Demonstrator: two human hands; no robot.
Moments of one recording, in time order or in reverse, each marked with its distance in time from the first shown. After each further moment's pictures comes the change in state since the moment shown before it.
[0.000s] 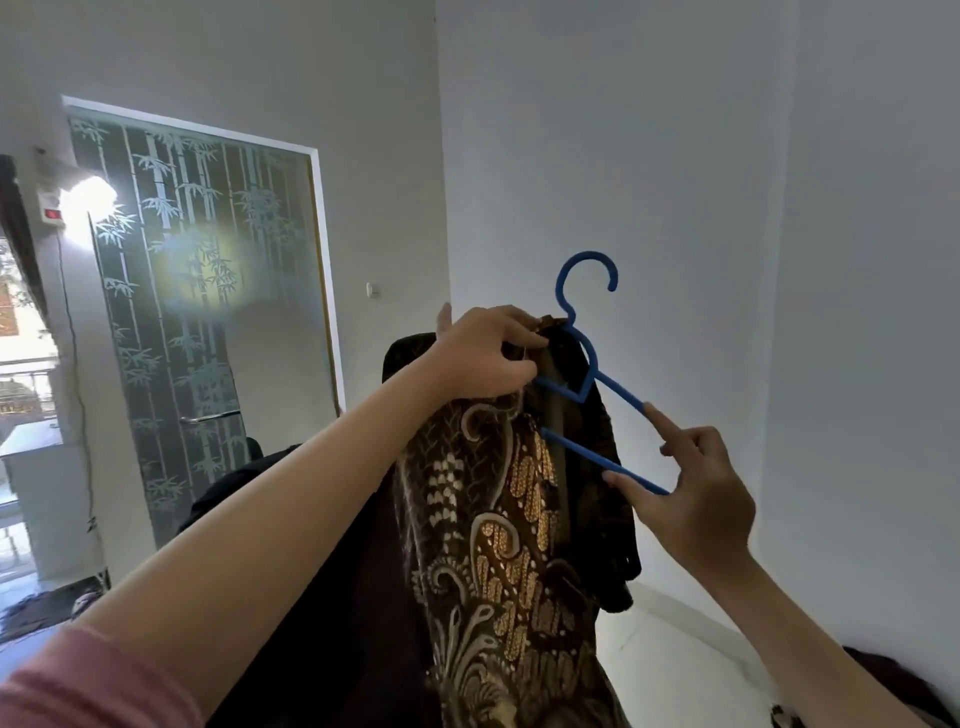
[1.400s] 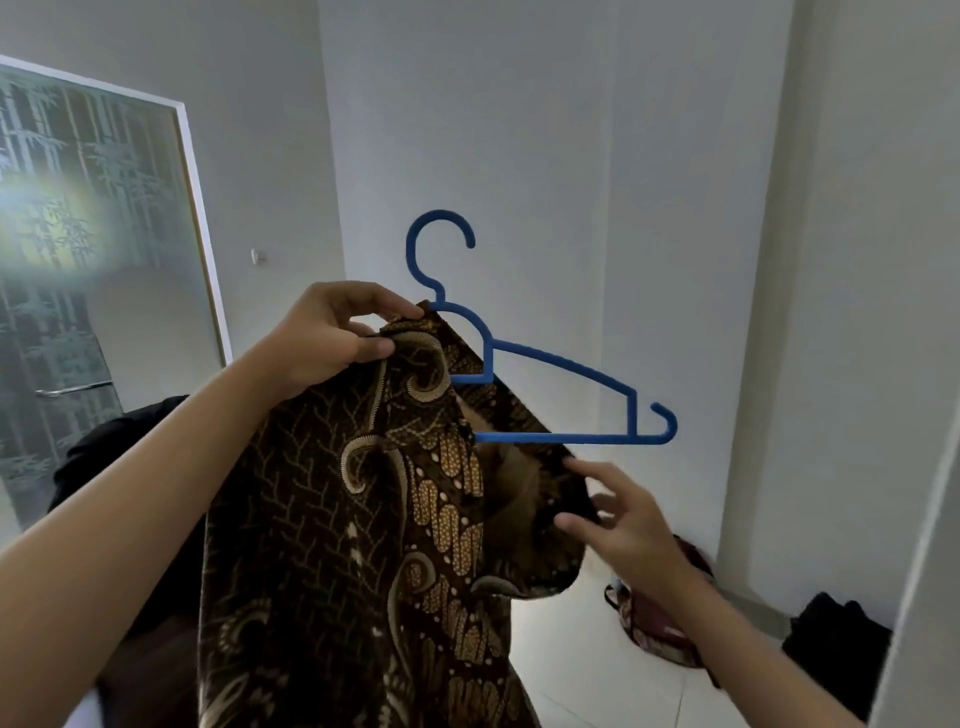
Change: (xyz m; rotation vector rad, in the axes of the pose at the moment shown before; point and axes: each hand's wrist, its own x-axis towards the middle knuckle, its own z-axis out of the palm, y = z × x) left_hand -0.129 0.171 -0.022 -0.783 0.028 0.049; right_hand -0.126 0.027 -0.243 0.619 -0.403 0.403
